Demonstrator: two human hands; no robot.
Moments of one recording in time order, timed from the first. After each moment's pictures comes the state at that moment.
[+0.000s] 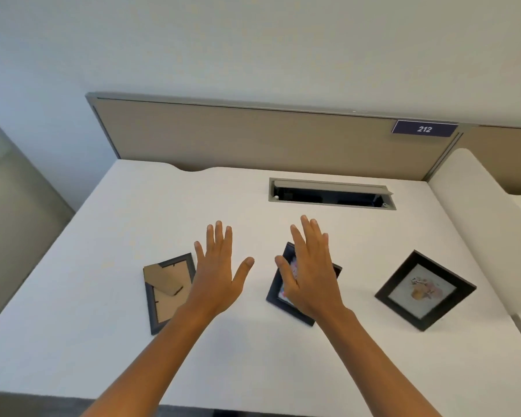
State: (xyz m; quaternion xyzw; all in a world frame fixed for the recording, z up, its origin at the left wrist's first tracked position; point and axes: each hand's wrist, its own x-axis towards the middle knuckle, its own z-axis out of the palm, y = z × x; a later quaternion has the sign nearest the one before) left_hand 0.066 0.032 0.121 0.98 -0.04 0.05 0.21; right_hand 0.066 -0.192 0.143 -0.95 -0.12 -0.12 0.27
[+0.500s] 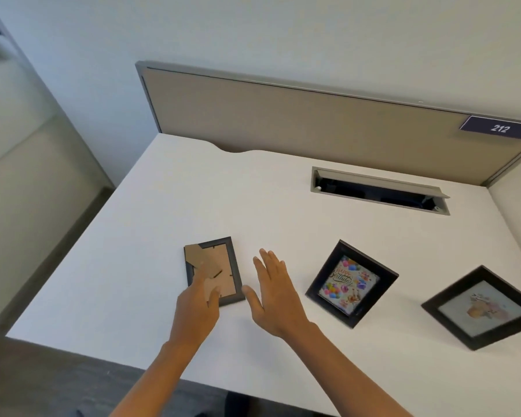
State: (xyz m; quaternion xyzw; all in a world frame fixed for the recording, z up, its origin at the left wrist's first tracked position) left_hand -0.017 0.145 0.054 0.91 0.17 0.05 0.37; right_hand 0.038 -0.051 0.062 -0.94 -0.23 0.07 0.25
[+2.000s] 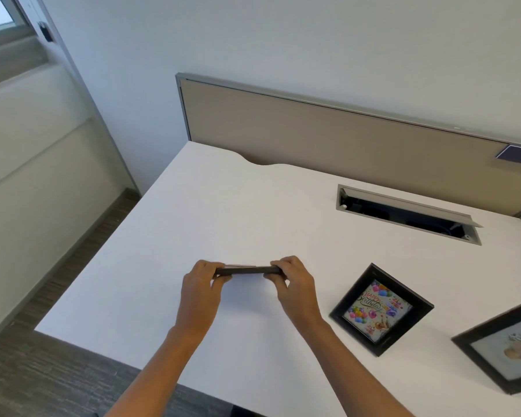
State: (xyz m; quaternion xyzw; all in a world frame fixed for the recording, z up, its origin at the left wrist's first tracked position) left_hand 0.007 0.194 0.094 0.91 0.14 0.17 0.36; right_hand 0.081 -0.010 0.080 -0.88 -0.16 -0.05 0.44
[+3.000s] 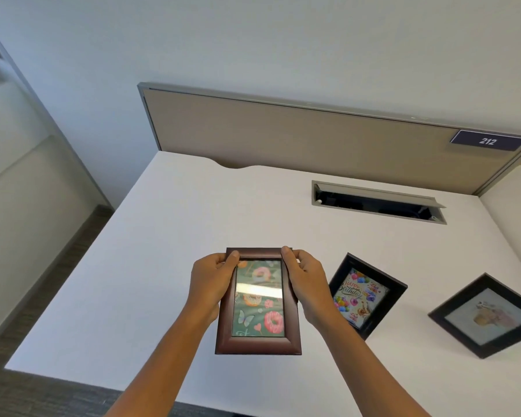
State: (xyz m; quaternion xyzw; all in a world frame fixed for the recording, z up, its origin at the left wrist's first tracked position) left_hand 0.049 0.143 0.162 0.69 0.29 -0.01 0.66; right_hand 0.075 -0.045 0.156 -0.75 0.11 0.11 0.64
